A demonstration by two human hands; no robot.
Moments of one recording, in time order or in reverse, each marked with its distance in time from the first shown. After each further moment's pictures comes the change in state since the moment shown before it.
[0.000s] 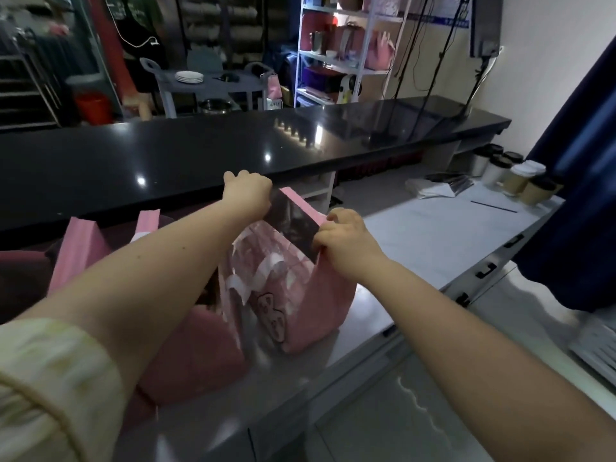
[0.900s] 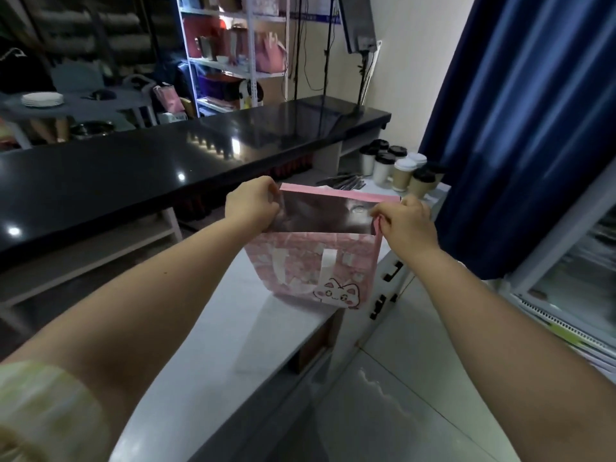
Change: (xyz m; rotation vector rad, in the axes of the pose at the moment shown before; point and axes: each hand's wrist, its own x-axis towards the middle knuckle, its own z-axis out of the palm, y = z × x) left_hand 0.155 0.358 -0.028 -0.657 0.190 0.119; right_hand -0.159 0.411 -0.049 0.006 0.181 0.767
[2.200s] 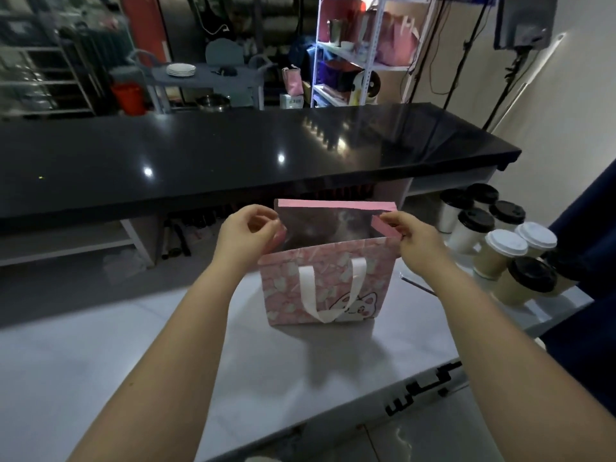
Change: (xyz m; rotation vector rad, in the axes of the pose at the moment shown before) left_hand 0.149 0.037 0.149 -0.416 0.335 -0.512; right_hand 0.313 0.154 0.174 0.675 -0.487 -0.154
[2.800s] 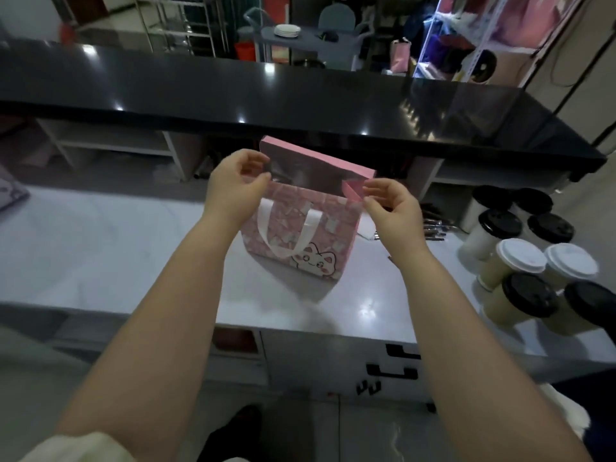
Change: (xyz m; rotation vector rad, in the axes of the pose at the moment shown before) left_hand -0.099 0.082 0.075 0.099 0.415 -0.061; right_hand -0.021 0.022 -0.047 0.511 -0.202 -0.199
